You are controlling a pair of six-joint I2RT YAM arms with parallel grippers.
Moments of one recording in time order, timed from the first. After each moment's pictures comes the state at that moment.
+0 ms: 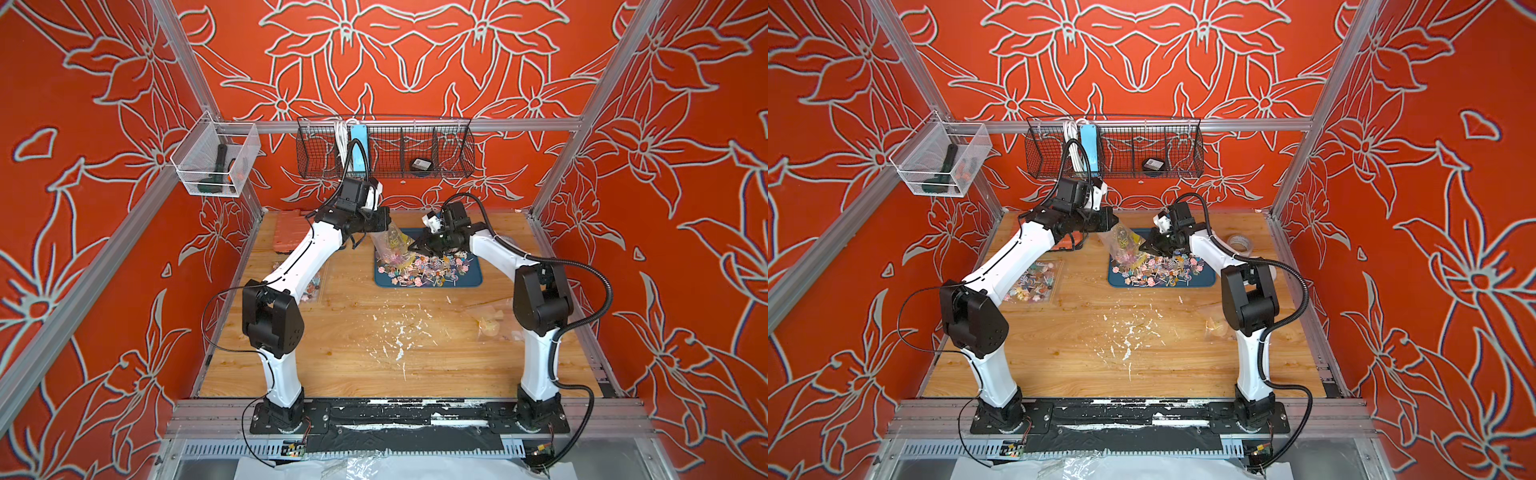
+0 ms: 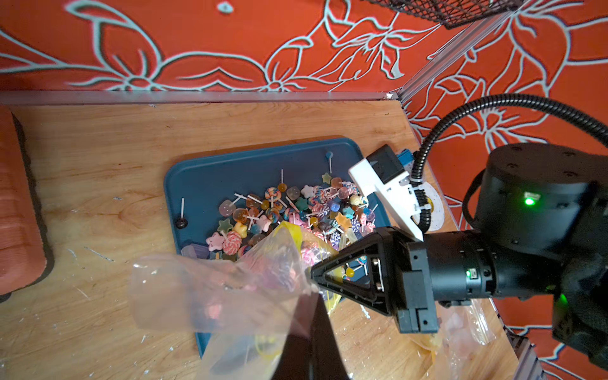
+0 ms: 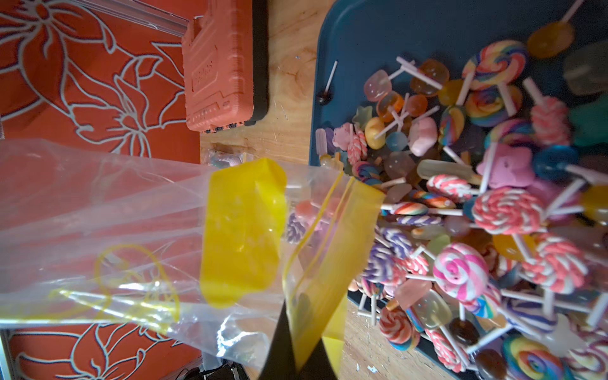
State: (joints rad) left arm -0.33 1.85 1.82 -0.60 0.29 -0.35; right arm 0.33 2.06 1.67 -0.47 -0.67 0.65
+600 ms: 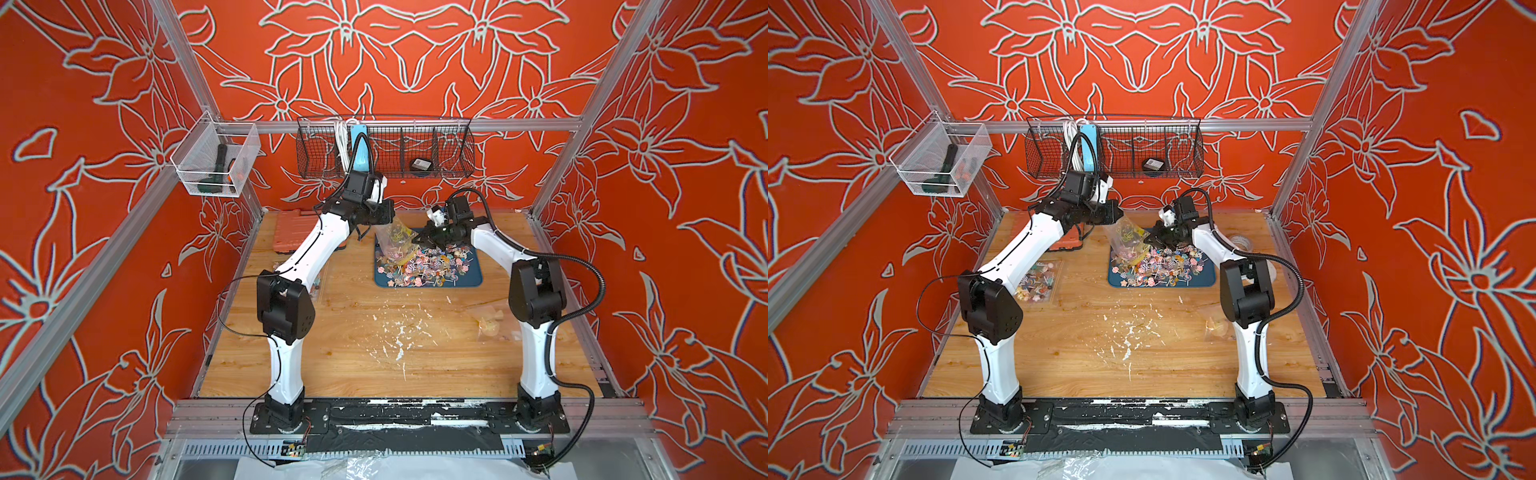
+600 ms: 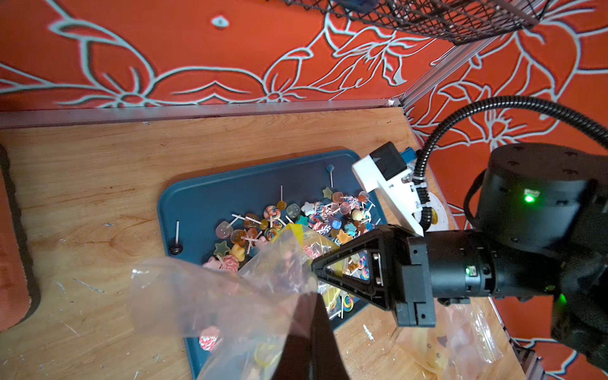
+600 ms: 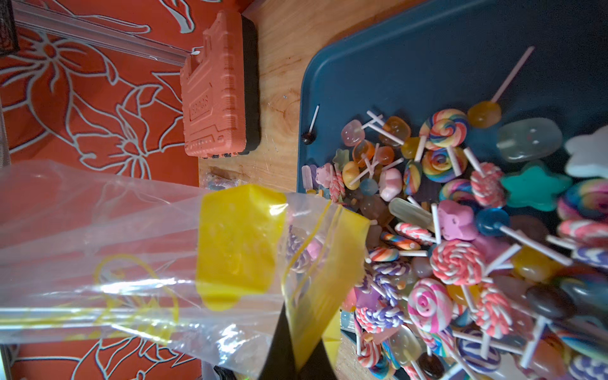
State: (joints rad) left arm -0.33 2.00 2.02 -0.66 0.29 -0.34; right arm 0.28 2.14 1.78 -0.50 -0.67 0.65
